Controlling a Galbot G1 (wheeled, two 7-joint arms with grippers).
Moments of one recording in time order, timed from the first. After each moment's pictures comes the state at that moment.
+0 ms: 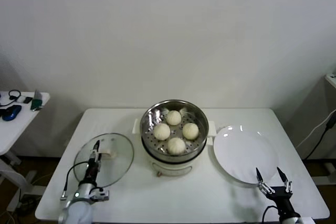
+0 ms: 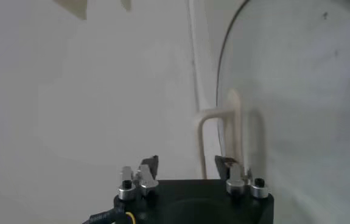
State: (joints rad) left arm 1.26 -1.30 -0.55 -1.40 1.39 0.06 -0.28; right arm -1.65 1.16 0.68 1.67 0.44 0.31 -0.10
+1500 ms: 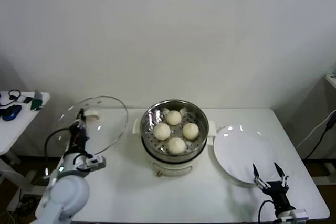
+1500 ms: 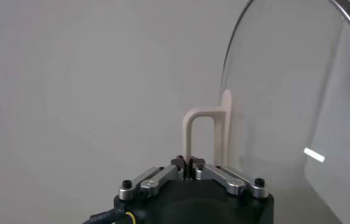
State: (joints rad) left arm 1.27 -1.06 -0.40 -2.05 1.12 0.58 0.07; right arm -1.62 1.17 0.66 1.70 0.34 0.24 -0.04
